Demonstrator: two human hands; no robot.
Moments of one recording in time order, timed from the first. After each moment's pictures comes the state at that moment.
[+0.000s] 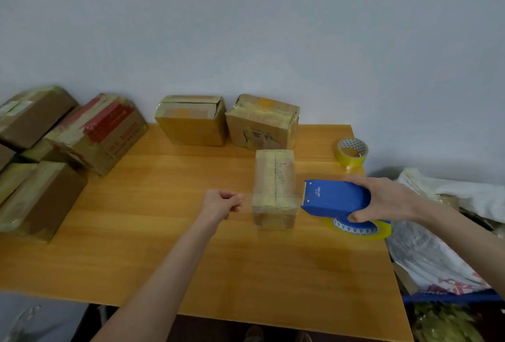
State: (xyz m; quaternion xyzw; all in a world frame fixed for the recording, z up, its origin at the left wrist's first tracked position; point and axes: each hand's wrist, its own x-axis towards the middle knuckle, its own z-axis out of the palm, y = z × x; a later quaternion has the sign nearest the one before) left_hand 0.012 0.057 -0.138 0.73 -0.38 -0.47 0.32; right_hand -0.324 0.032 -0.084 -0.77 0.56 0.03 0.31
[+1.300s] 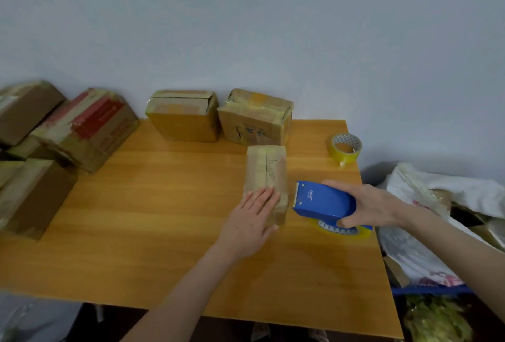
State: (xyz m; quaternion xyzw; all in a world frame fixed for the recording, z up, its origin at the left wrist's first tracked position) left_hand -0.038 0.080 -0.171 0.52 -0.85 -0.06 -0.04; right_hand -0.324 0.029 -0.117 -0.77 0.53 0.05 0.34
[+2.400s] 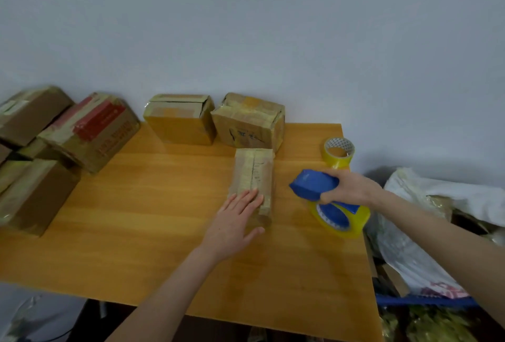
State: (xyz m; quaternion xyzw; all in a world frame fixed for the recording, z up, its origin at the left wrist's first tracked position) left_hand -0.048 0.086 -0.177 0.57 -0.82 -0.08 0.02; right_hand -0.337 -0.018 -0.137 -0.69 0.60 0.02 0.41
